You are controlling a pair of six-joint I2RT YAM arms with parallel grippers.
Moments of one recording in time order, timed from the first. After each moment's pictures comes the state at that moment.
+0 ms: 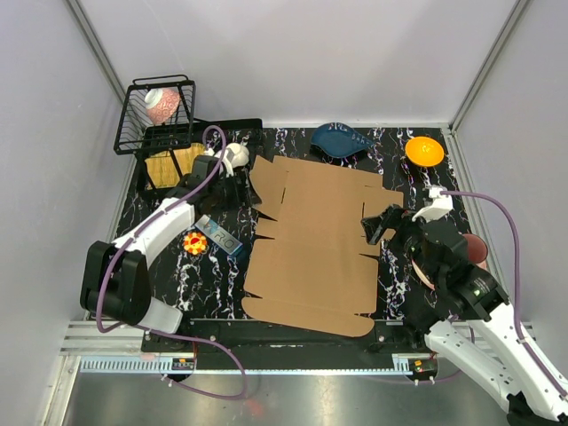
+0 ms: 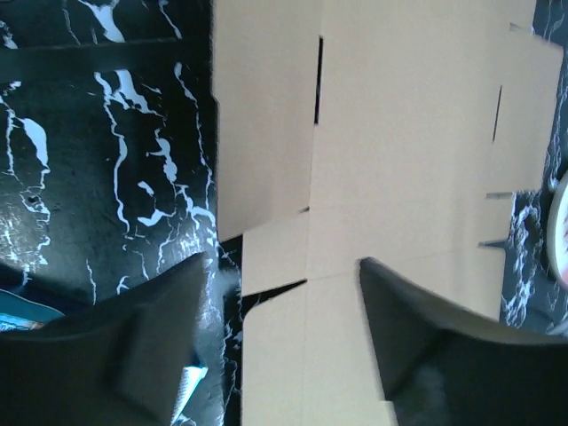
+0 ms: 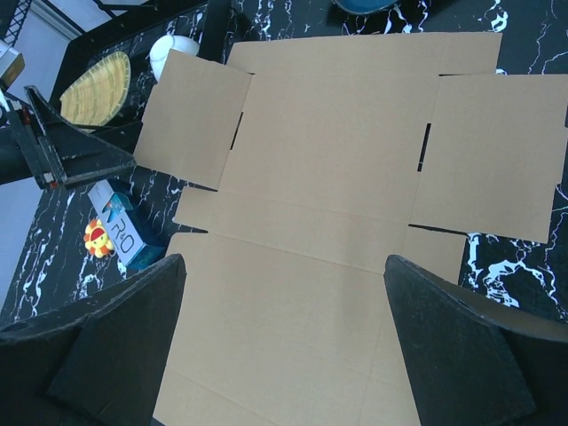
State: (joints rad) left arm -0.30 1.46 0.99 -0.30 0.30 -0.46; right arm 0.60 0.56 0.81 -0.58 0.27 0.58
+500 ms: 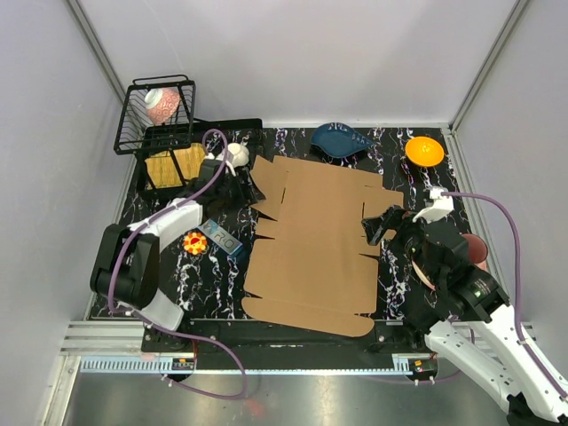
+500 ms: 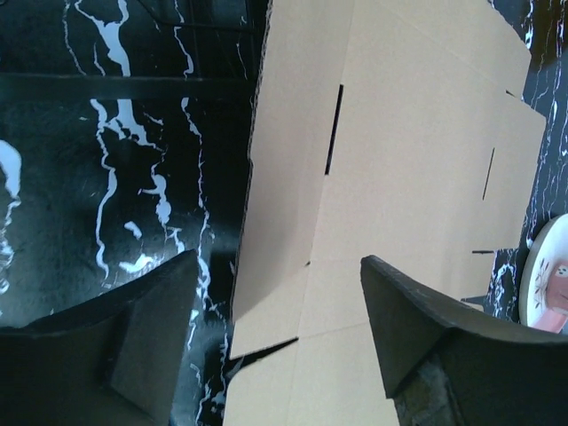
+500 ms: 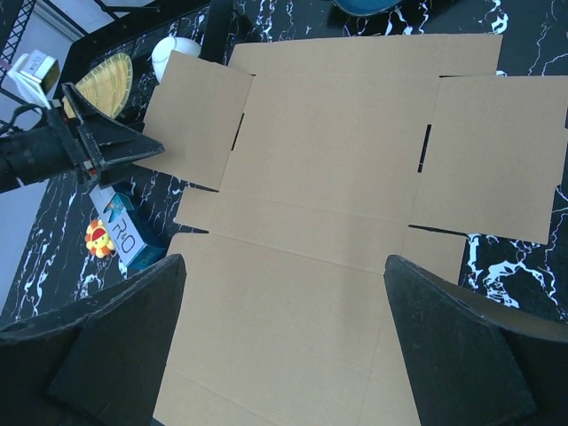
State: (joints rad) left arm -0.30 1.54 0.94 -0.10 0.24 -0.61; right arm 0.60 0.54 0.80 -0.57 0.27 0.58
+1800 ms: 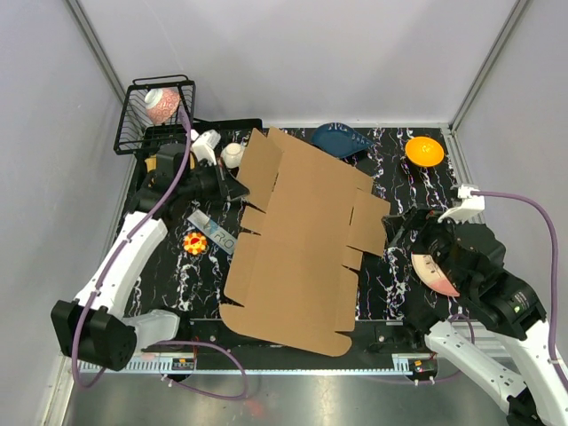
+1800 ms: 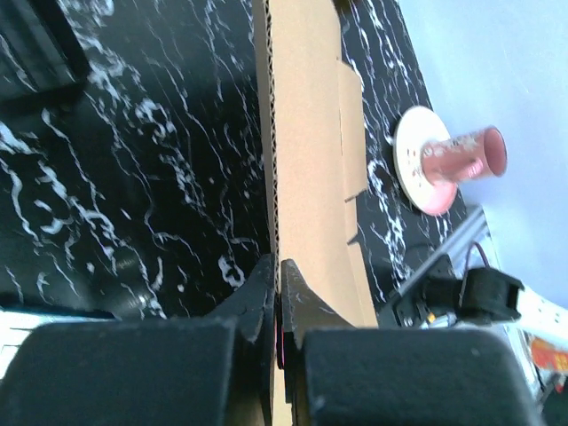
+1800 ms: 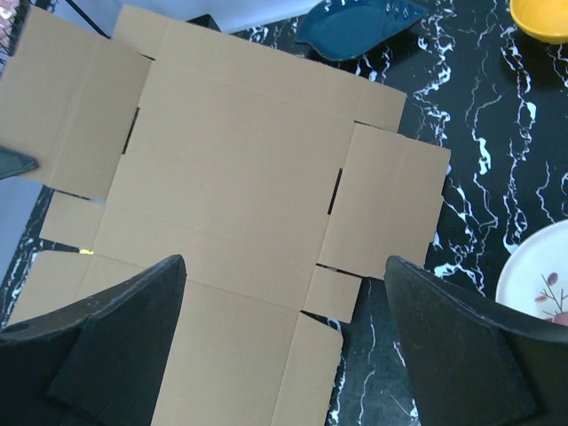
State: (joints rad) left arm -0.25 1.20 1.13 -0.47 0.54 -0.43; right arm 0.60 0.53 1.05 -0.78 0.33 0.50
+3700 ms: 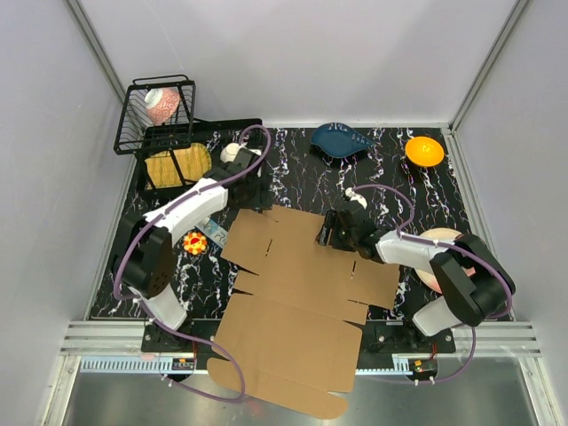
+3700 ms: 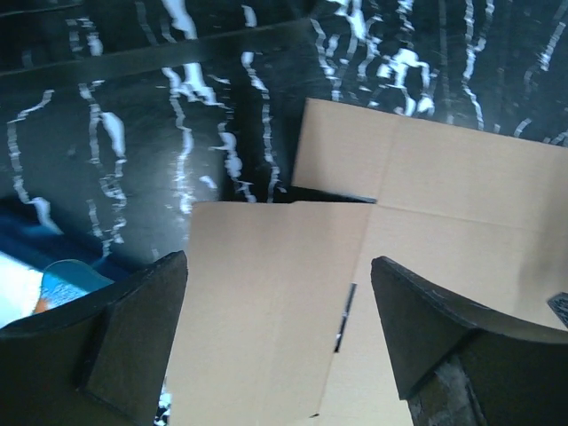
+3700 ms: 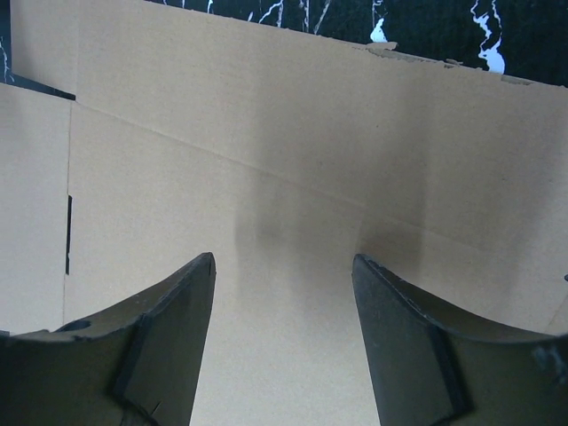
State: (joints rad) left arm -0.51 1.70 1.28 -0.59 -0.12 -0.39; right arm 0.60 1.50 0.65 0.05 0.06 0.73
